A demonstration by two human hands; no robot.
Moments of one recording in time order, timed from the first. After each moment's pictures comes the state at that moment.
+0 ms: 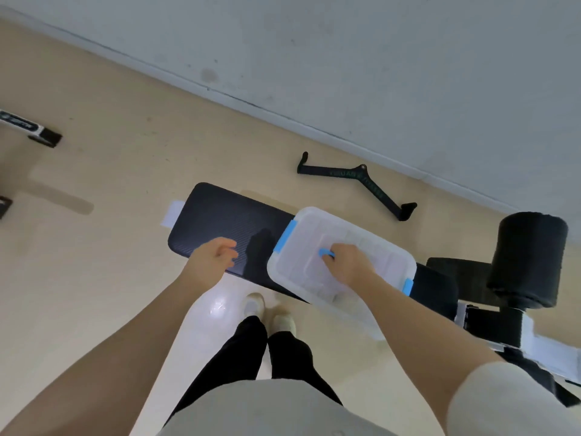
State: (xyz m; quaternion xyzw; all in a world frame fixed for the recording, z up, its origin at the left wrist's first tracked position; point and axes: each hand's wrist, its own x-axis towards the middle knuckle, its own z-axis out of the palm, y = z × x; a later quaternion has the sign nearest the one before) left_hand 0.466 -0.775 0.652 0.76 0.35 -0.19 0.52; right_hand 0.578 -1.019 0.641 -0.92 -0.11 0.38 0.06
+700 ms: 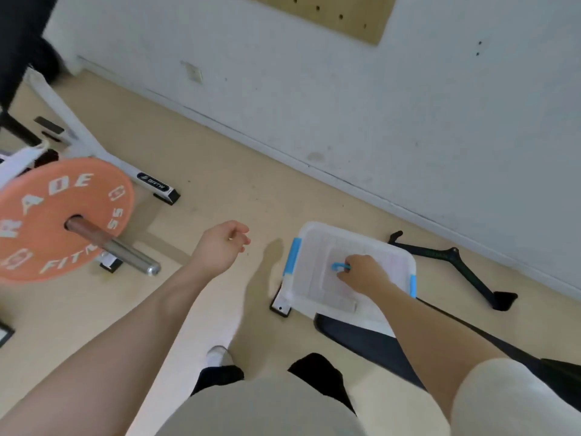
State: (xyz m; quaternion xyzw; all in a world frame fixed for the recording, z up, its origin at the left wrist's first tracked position) left_hand 0.435 -0.348 0.722 0.79 0.33 -0.03 0.52; right_hand 0.558 -0.595 0.677 -0.93 -0.17 0.33 0.03
